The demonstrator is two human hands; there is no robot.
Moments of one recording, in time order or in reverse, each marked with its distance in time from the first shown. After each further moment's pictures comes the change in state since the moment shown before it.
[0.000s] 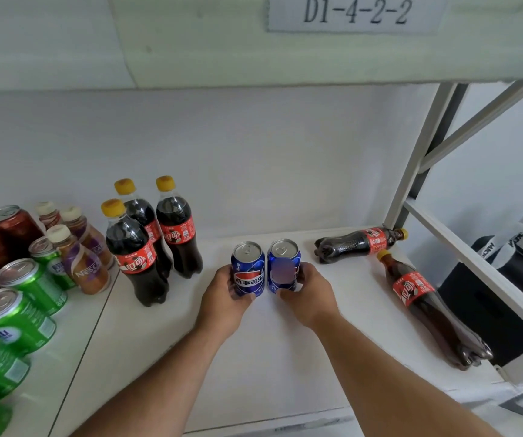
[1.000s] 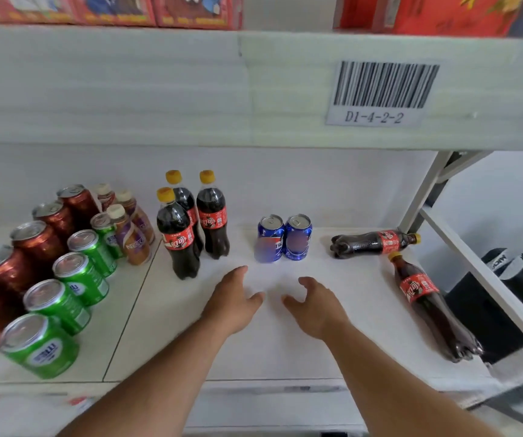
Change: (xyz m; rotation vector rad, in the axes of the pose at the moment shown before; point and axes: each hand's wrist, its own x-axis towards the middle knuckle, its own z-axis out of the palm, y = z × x) left_hand -0.066 0.059 -0.044 0.532 -0.104 -0.140; right_hand -0.052 -0.018 -0.003 -0.347 -0.205 0.010
